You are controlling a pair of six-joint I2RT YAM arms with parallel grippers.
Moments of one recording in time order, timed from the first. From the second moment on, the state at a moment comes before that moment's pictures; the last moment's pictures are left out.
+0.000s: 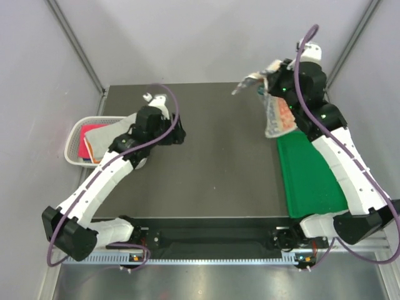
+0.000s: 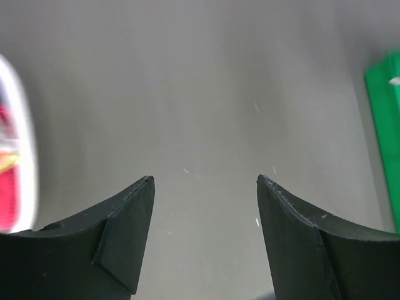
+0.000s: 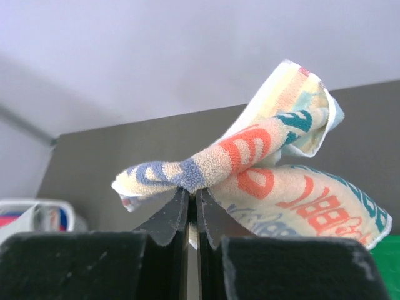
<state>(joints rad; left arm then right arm) -0.52 1.21 1.15 -0.53 -0.06 -0.40 0.39 1.32 1.61 -0.47 0.30 0.39</state>
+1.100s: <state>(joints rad) -0.45 1.75 1.31 -0.49 -0.01 -0.43 1.05 1.11 0.72 -0.39 0.10 0.48</state>
